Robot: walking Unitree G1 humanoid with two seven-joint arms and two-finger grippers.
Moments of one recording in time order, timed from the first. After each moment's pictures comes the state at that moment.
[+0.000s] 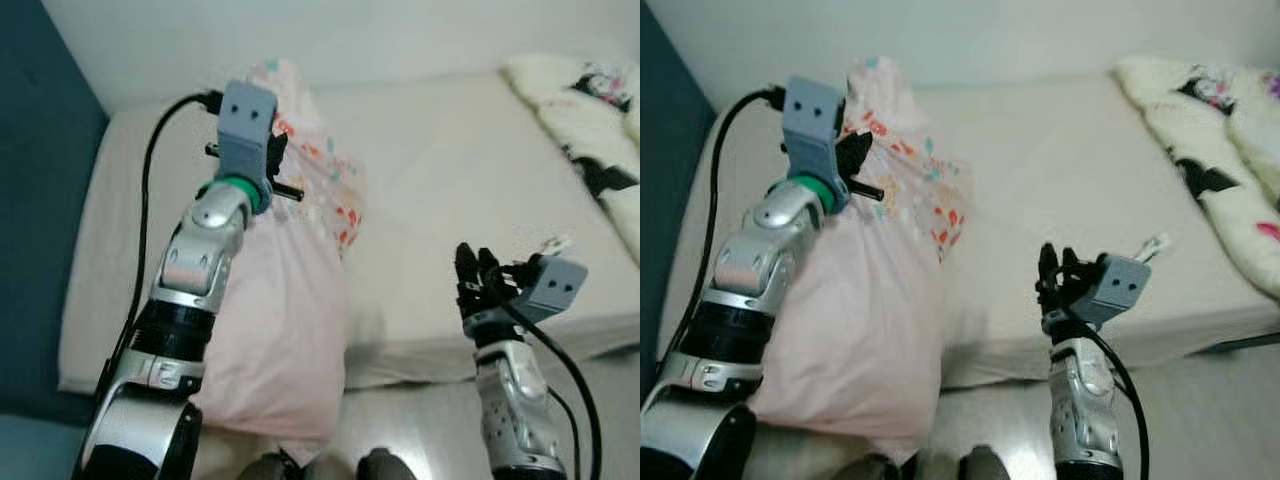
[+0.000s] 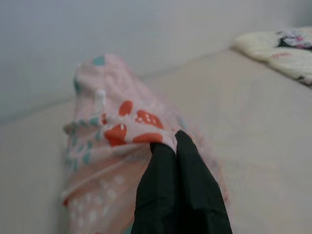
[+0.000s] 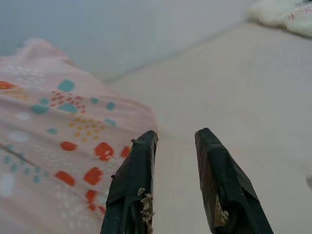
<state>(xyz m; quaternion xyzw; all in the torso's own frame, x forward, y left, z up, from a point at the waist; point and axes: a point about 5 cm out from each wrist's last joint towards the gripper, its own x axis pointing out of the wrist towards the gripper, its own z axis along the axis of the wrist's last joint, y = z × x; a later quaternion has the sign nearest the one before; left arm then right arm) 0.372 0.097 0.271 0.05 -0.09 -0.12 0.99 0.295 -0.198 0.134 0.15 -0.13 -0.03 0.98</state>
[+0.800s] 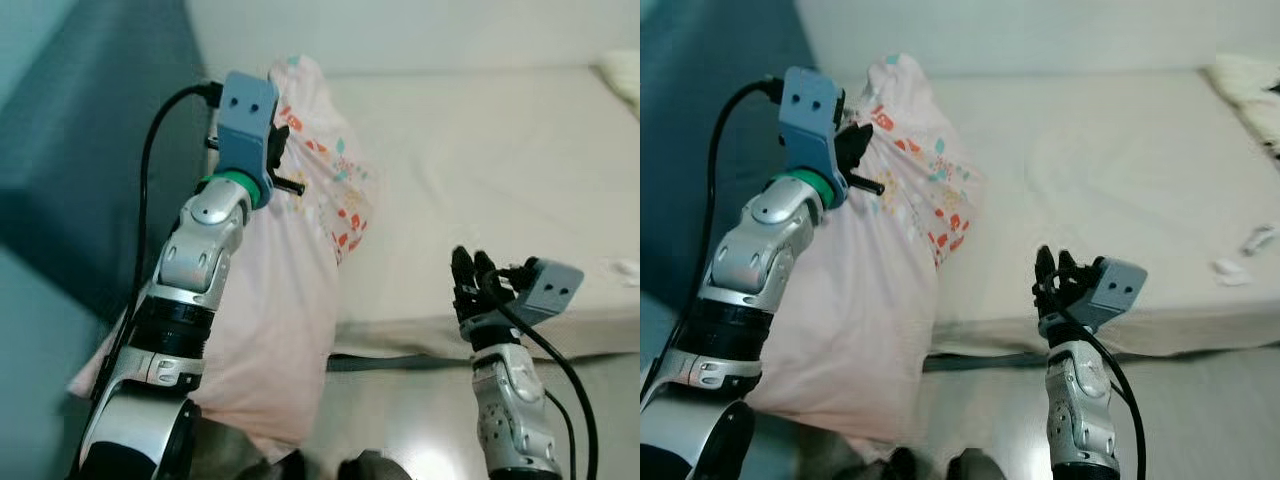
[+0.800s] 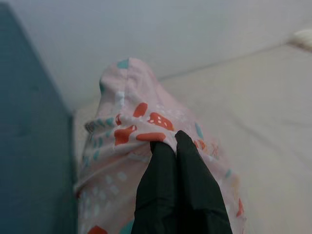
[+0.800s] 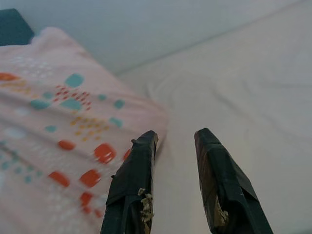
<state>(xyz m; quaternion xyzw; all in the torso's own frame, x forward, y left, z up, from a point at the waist) 0.371 0.099 0.280 0.06 -0.12 -0.12 0.98 0.295 -0.196 0.132 0.15 -0.13 -0.03 0.98</state>
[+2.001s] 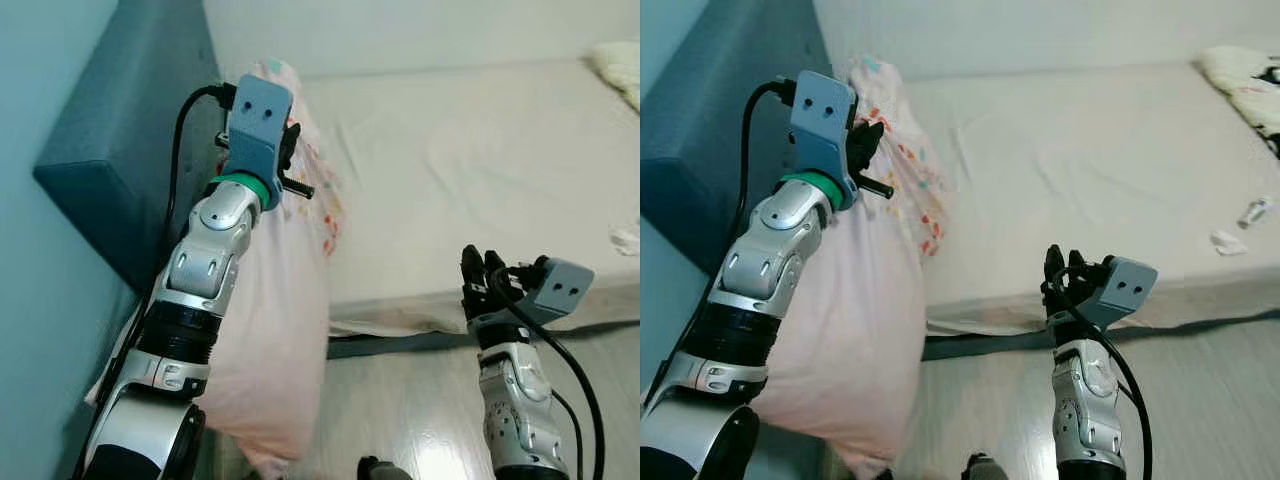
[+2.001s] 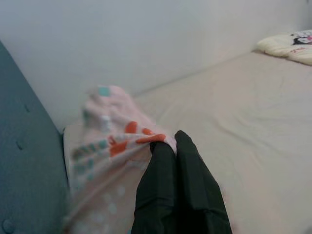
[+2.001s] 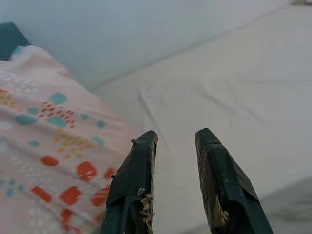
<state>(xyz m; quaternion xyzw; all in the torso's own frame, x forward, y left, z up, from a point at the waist) 0.369 0.093 0.280 0.07 -0.14 -0.13 0.98 0.297 -0.199 0.135 0.15 -0.13 -0.03 0.98</state>
